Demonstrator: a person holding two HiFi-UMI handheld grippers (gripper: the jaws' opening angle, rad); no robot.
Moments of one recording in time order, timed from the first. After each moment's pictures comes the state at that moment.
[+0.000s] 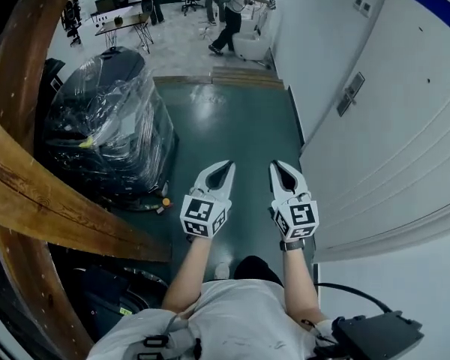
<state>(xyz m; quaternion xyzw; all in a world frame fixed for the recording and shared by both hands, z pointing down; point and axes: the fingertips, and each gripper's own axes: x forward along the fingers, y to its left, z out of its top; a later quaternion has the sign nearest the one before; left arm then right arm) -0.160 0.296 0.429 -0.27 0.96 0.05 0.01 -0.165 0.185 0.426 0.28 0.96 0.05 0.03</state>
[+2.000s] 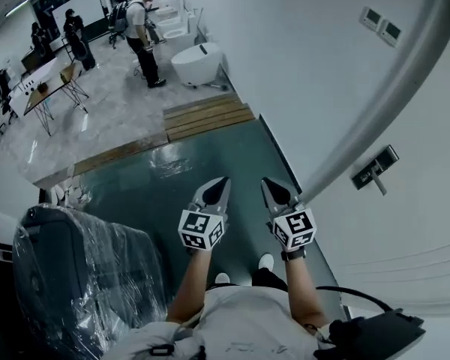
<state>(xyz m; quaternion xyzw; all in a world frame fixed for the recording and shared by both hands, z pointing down) -0.847 0.281 0.470 -0.41 0.91 0.07 -0.06 -0.815 0.185 0.476 0.19 0.98 0.02 -0.05</state>
